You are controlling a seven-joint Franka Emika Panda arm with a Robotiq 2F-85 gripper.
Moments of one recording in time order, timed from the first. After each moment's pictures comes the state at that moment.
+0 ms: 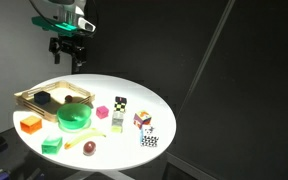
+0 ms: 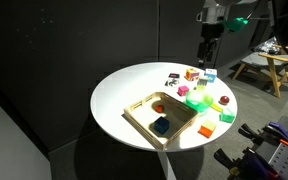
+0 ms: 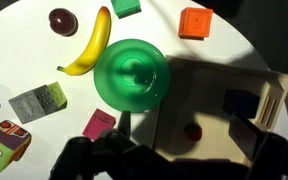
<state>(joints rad) 0.06 -0.06 -0.05 -2.23 0.01 2.10 -0.20</state>
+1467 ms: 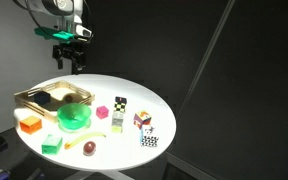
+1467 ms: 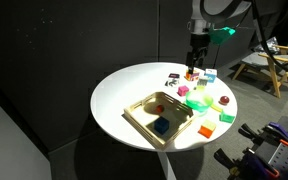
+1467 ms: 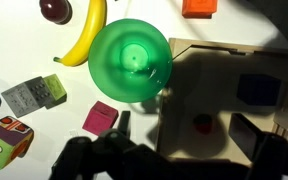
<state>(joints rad) 0.06 0.04 0.01 -2.20 -0.06 2.20 -0.05</state>
